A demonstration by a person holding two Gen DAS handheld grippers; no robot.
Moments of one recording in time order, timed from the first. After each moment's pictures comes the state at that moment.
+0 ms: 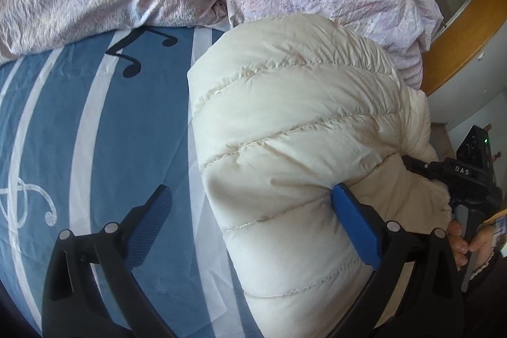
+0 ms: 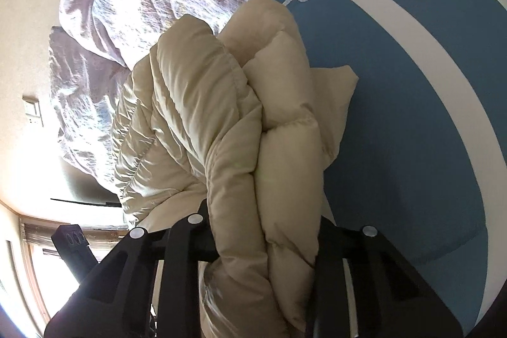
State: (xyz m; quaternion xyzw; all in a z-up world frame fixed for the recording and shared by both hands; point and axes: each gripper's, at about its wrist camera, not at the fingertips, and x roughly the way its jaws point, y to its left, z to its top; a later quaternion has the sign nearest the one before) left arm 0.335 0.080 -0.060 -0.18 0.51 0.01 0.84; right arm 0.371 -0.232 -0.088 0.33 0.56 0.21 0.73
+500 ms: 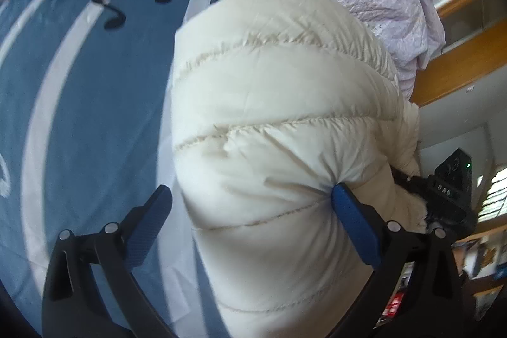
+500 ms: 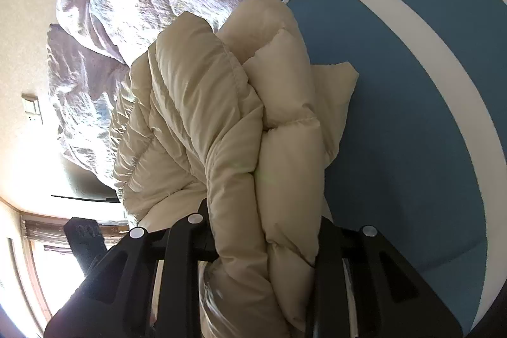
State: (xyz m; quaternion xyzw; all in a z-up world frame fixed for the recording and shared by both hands) left arm 0.344 0.085 -0.092 -0.30 0.53 -0.02 0.80; right arm 0.374 -0.238 -0.091 0.33 0.57 0.22 0.72
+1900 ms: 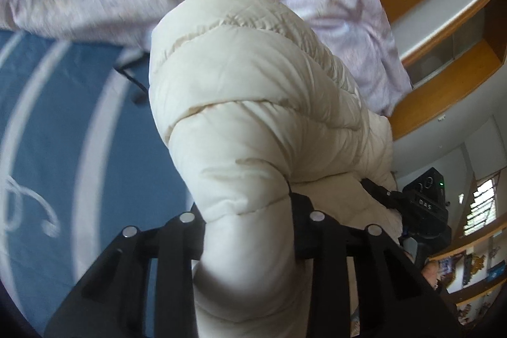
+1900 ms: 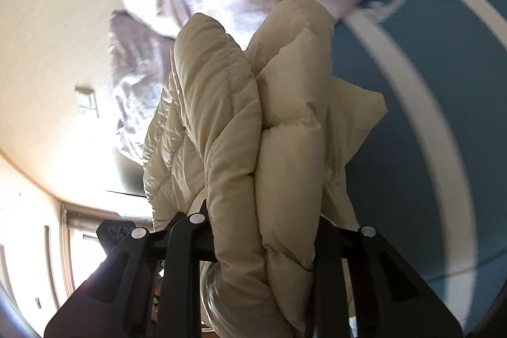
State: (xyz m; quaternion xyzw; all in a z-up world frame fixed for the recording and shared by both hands) left arm 0.316 0.161 -0.012 -0.31 0.43 -0.03 0.85; right arm 0.374 -0.173 -0.051 0.39 0.51 0.32 0.70
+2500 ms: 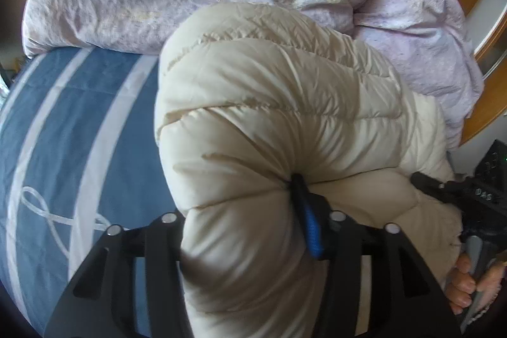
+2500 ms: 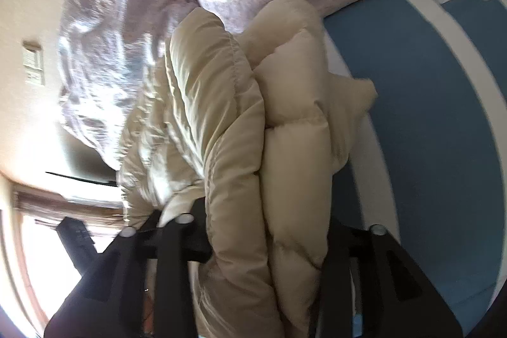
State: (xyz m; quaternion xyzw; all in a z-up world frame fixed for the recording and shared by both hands) left arm 0.312 0.218 -0.051 -0.21 0.47 0.12 0.85; right arm 0.395 -0.055 -0.065 0.27 0.56 0.25 0.74
